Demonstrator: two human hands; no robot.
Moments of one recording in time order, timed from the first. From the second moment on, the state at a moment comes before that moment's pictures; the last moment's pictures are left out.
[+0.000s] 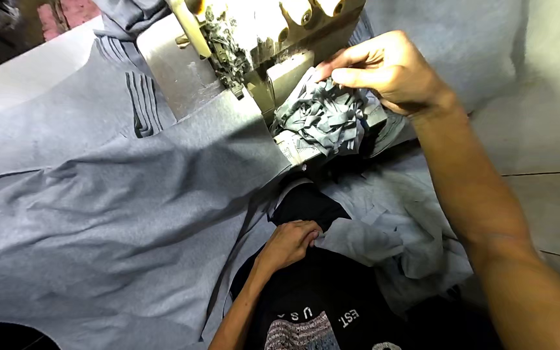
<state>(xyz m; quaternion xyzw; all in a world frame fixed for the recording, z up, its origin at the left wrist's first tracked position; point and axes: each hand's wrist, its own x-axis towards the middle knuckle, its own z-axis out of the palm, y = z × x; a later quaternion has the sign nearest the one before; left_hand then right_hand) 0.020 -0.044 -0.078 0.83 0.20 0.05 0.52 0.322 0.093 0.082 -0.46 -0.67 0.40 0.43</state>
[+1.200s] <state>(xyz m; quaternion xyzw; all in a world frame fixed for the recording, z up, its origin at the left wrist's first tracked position) 0.051 0.043 0.034 0.79 0.34 0.30 0.42 0.375 0.096 0.088 -0.70 -0.65 0.03 0.30</state>
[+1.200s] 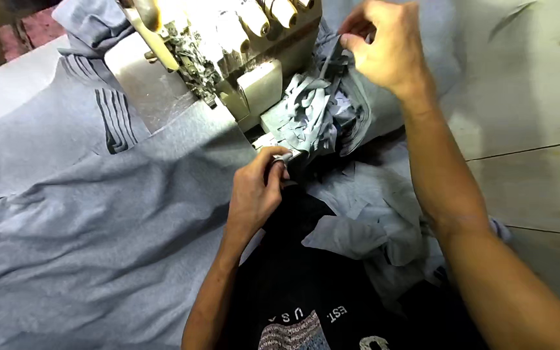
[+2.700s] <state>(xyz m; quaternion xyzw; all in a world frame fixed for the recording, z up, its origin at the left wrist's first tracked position) 0.099 0.086 0.003 0.77 0.47 0.33 0.29 0.336 0.101 0.112 -0.73 -0.67 0.07 0.11</state>
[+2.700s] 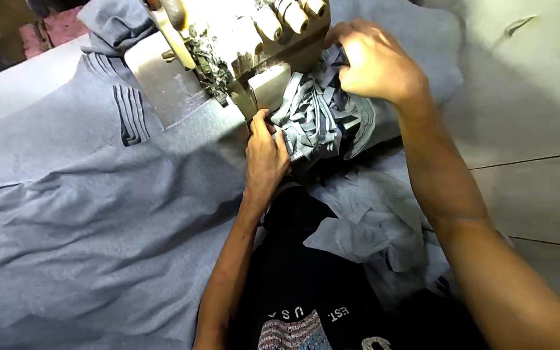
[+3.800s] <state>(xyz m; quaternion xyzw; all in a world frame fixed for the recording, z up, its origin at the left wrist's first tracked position) 0.055 0.057 0.065 0.68 0.24 0.41 0.57 0.289 0.084 0.086 -0.42 -0.76 -0.15 0.47</state>
